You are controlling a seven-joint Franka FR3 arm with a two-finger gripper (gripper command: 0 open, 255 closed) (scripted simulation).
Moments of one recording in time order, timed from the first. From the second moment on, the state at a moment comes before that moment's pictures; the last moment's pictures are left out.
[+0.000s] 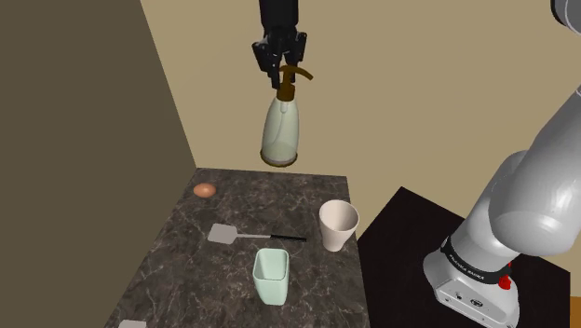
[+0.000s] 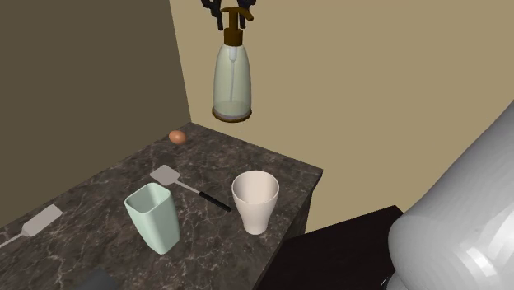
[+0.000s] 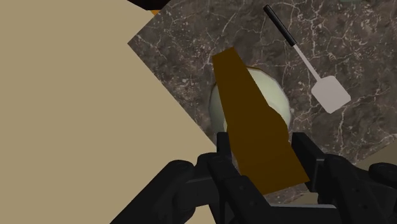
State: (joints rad) arm 0.07 -0.02 0.23 -1.59 -0.01 1.52 0.29
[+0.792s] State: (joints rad) arm 0.07 0.04 0.23 -1.35 -0.03 1.34 0.30
